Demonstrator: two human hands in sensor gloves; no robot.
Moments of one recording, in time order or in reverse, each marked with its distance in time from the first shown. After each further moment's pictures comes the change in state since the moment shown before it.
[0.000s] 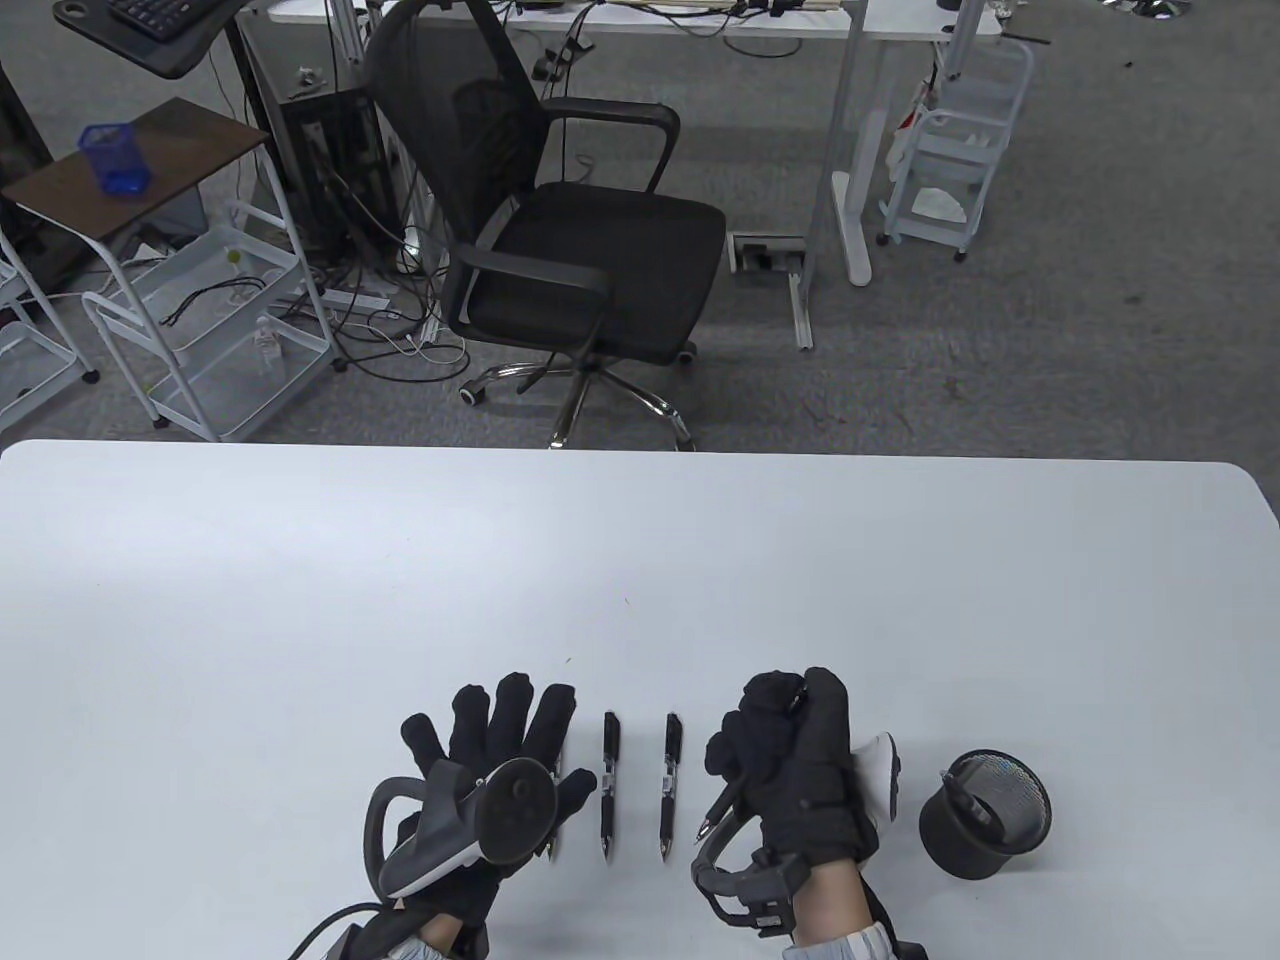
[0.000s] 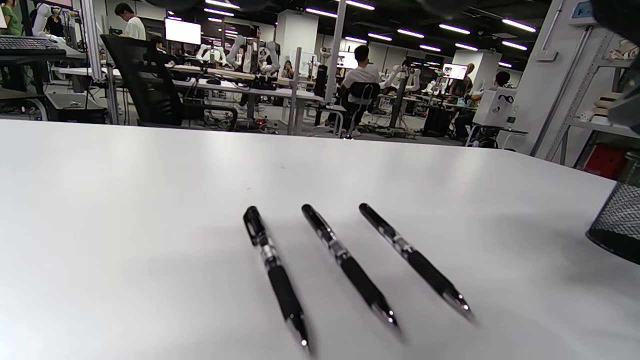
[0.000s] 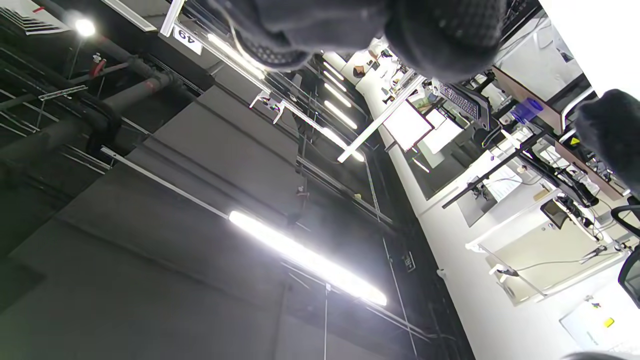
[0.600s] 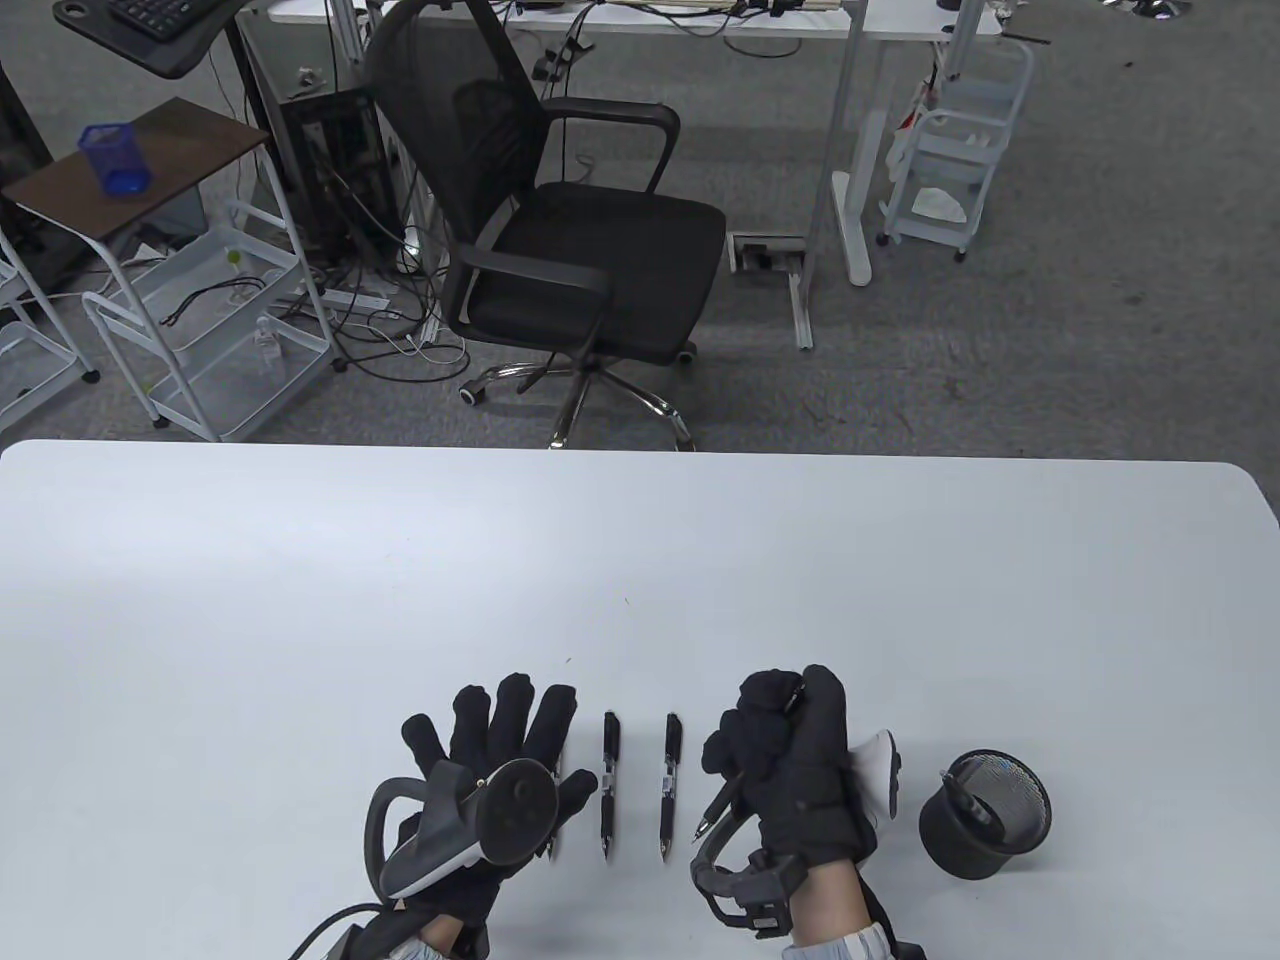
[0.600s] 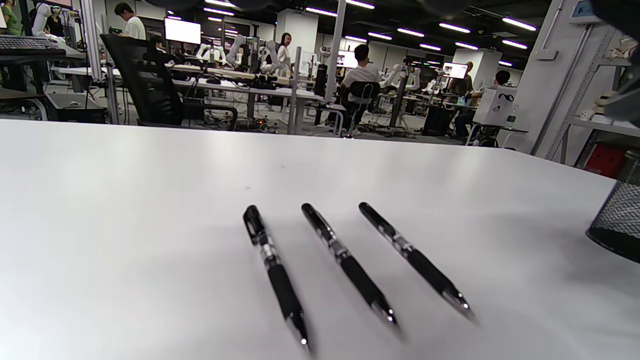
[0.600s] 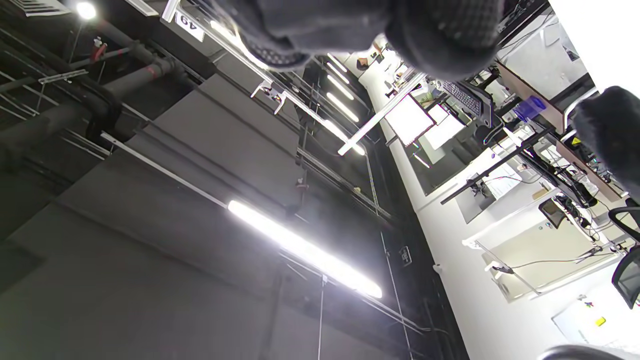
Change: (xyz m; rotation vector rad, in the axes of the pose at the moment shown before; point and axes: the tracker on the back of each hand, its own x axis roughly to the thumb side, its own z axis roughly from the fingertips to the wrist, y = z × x) left_hand 0.000 -0.001 0.000 -0.002 0.001 -0.002; right_hand 0.001 0.002 -0.002 0.032 -0.010 0.032
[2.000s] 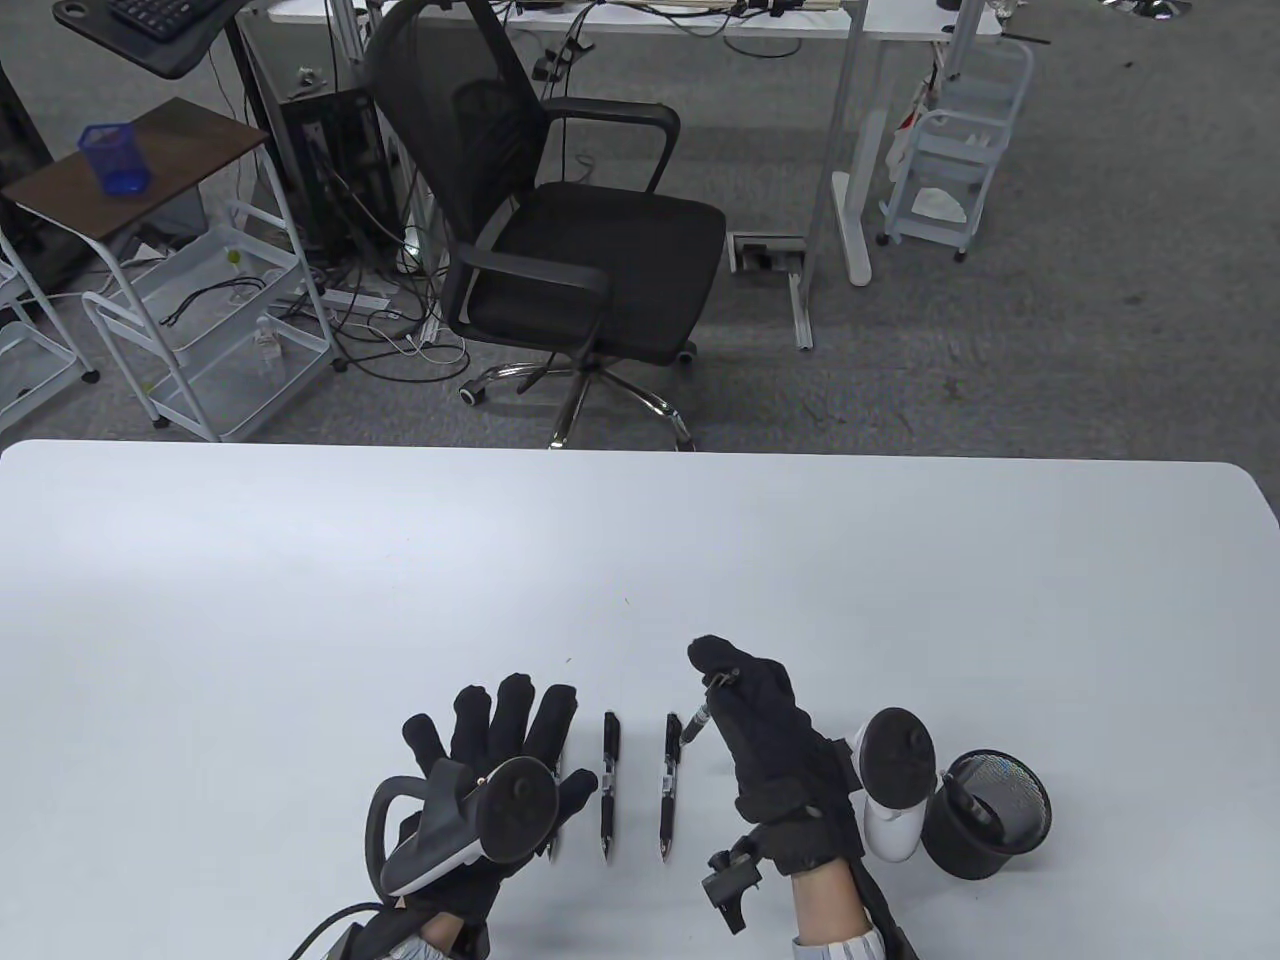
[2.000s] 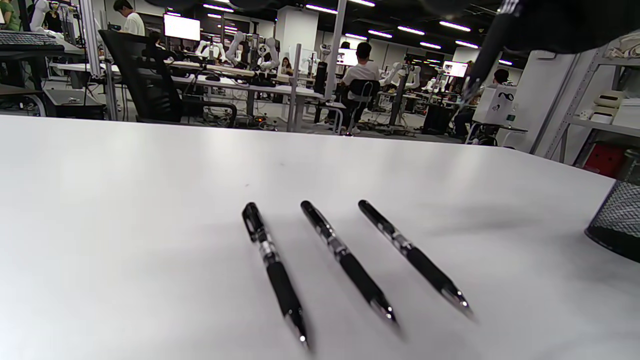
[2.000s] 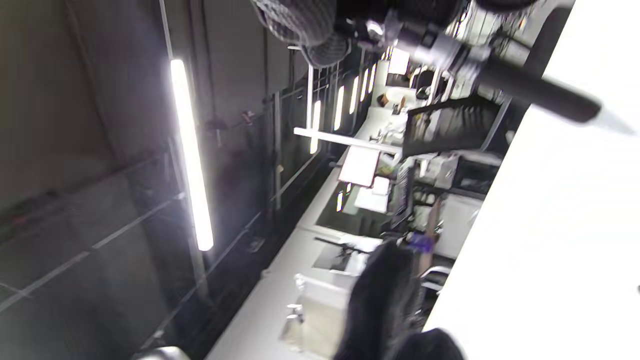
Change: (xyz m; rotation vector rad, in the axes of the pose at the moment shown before) left_hand -0.001 -0.002 -0.001 -0.008 -0.002 0.006; right_hand 0.030 0.020 -0.005 -0.012 -0.051 1.018
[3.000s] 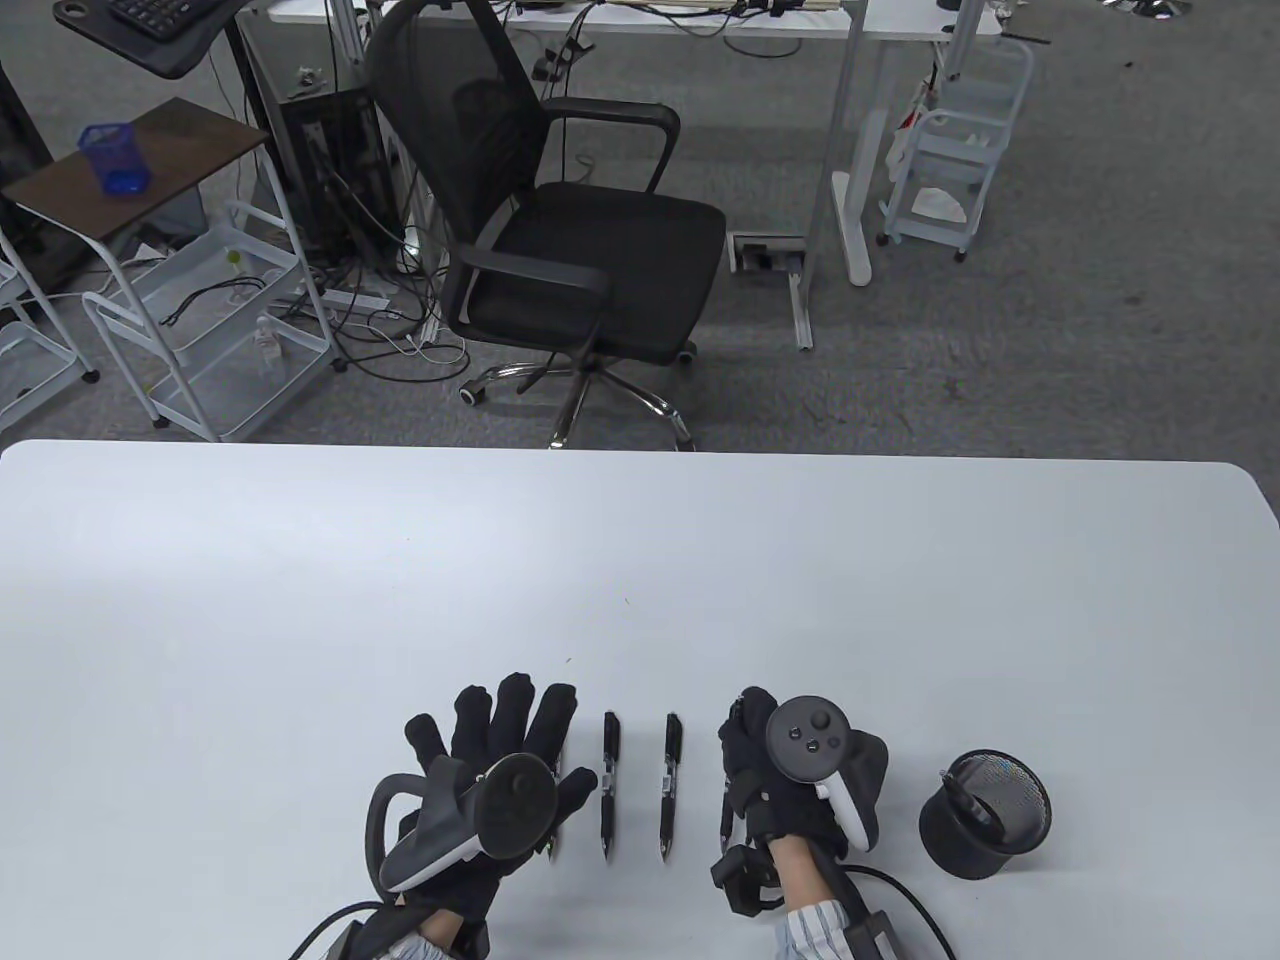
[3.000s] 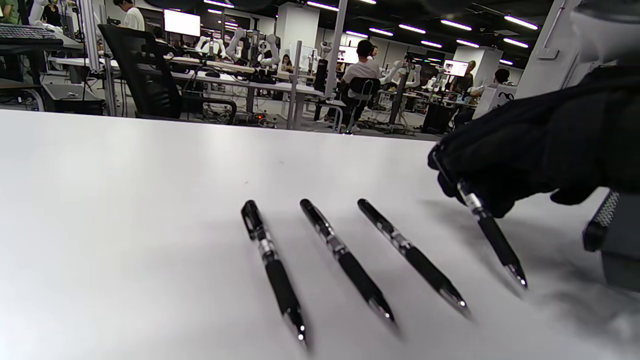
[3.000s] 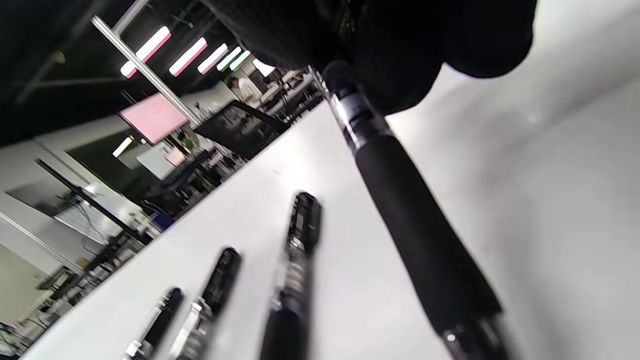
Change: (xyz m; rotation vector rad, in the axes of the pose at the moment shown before) left_hand -0.001 0.000 -0.001 -0.009 0.000 0.011; right_hand -0.094 0.005 -0.008 -0.003 0.449 0.728
